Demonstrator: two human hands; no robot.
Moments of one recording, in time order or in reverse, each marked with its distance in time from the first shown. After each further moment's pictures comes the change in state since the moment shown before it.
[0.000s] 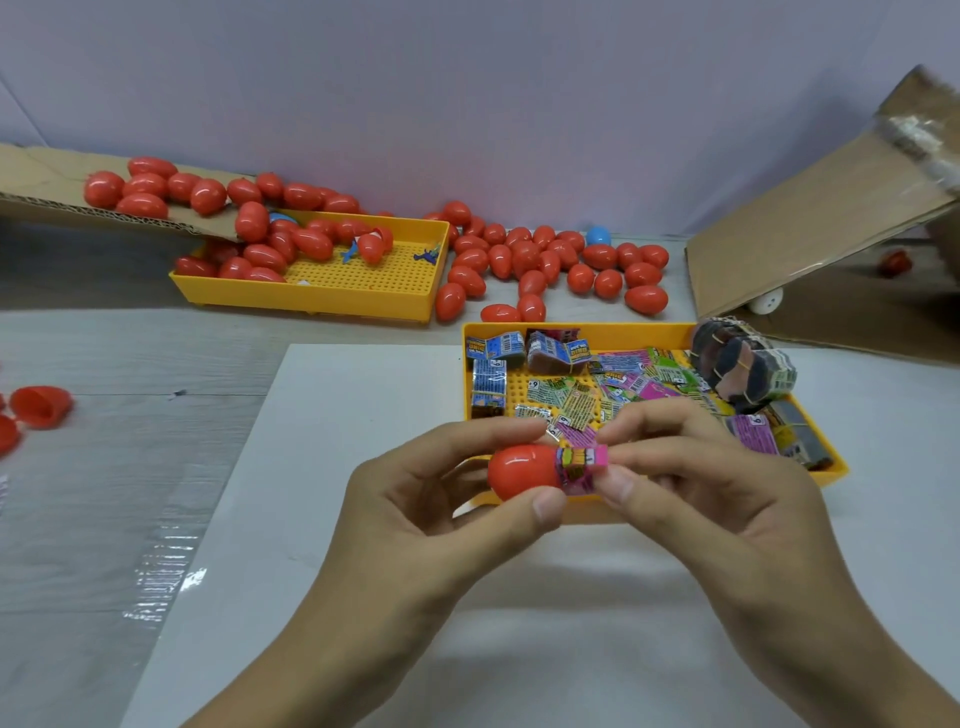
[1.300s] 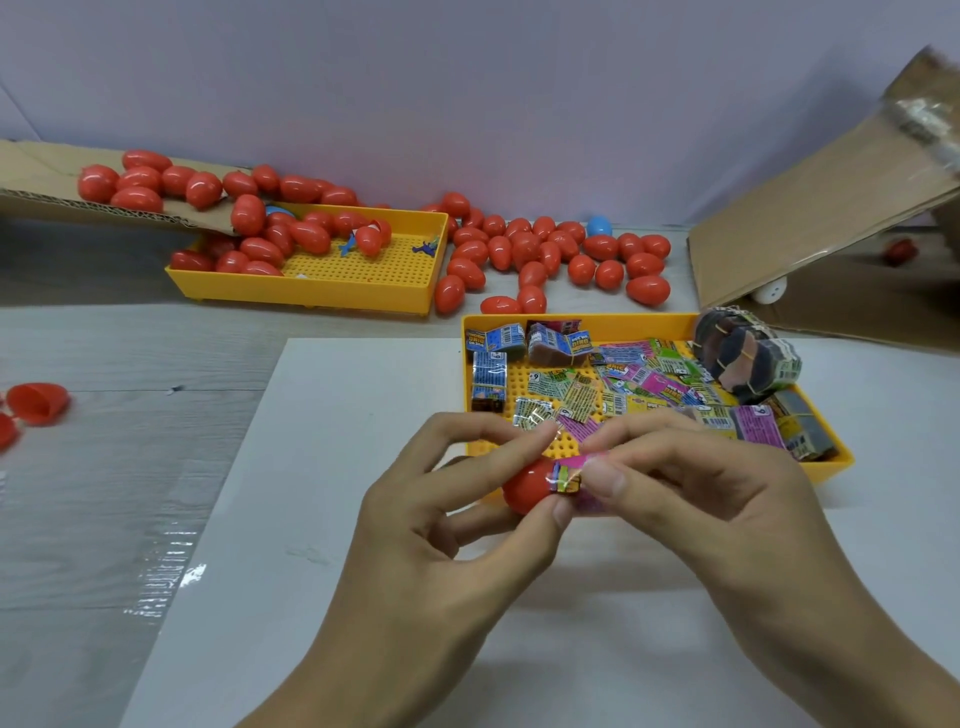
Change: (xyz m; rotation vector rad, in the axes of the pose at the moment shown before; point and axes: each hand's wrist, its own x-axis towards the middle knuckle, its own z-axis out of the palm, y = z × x) left_hand -0.007 -0.012 0.007 0.278 0.039 0.252; right_hand 0.001 -0.001 0.002 0.075 -0.023 0.095
